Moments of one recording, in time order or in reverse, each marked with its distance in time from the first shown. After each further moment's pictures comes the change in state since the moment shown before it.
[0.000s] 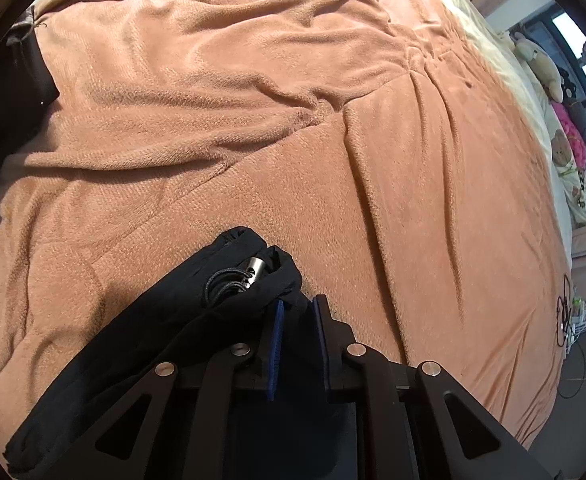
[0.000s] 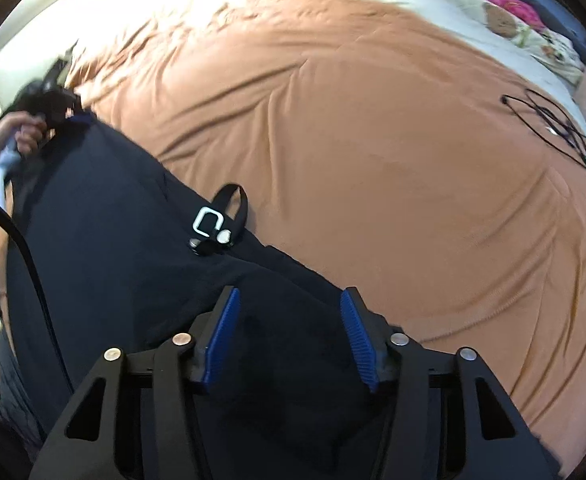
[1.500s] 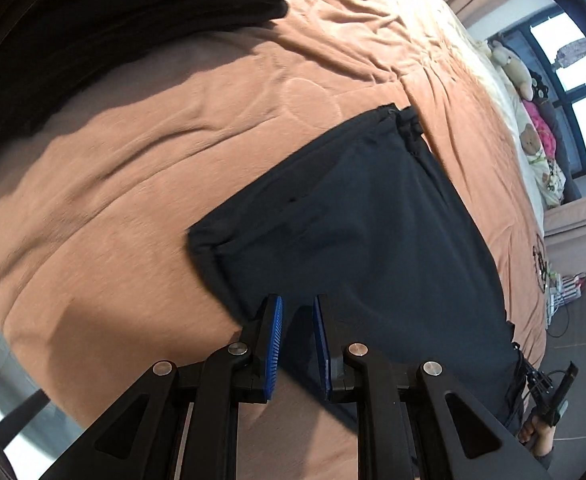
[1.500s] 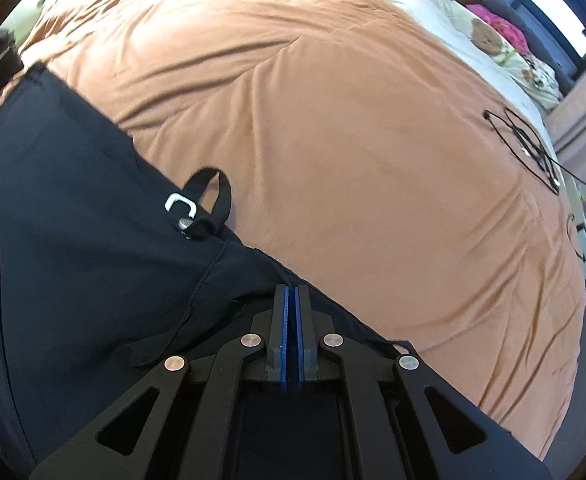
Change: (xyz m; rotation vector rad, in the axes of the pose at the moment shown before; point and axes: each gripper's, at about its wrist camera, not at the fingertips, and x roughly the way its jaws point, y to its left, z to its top) left arm -0.102 0.149 -0.139 -0.004 -0.015 -0.111; right arm 0.043 0.055 0.023 -0.029 0.052 -0.239
